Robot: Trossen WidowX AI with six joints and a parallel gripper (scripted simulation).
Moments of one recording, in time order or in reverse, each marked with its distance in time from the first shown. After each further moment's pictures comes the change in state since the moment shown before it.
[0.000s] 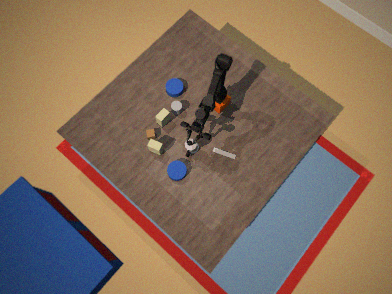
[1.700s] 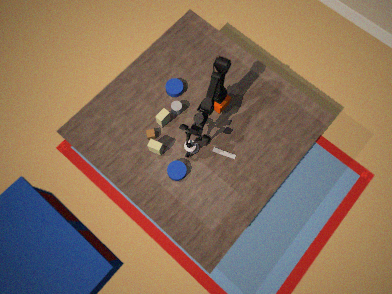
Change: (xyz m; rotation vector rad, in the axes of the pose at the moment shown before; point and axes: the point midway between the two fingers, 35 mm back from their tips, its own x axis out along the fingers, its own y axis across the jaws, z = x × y) arm 0.016 0.000 -0.012 -0.004 0.063 0.000
